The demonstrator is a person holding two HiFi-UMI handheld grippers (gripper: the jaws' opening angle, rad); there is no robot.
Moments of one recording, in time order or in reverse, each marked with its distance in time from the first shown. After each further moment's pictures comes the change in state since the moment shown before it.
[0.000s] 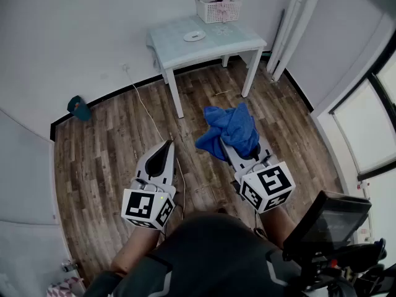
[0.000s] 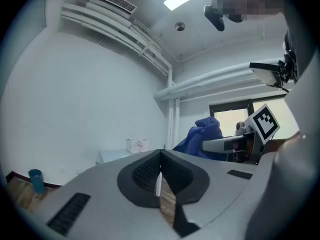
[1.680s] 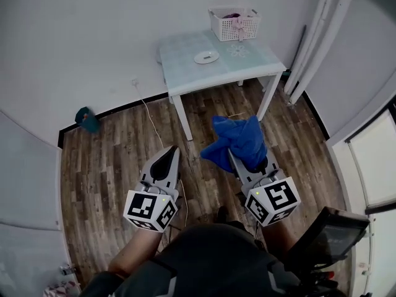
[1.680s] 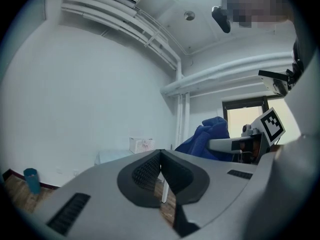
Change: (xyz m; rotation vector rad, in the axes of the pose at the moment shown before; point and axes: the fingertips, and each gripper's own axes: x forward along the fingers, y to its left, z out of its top) left arm 0.176 0.063 -0.002 -0.038 0.023 0.056; right arm 0.123 -0.133 0.011 0.062 -0.040 0.056
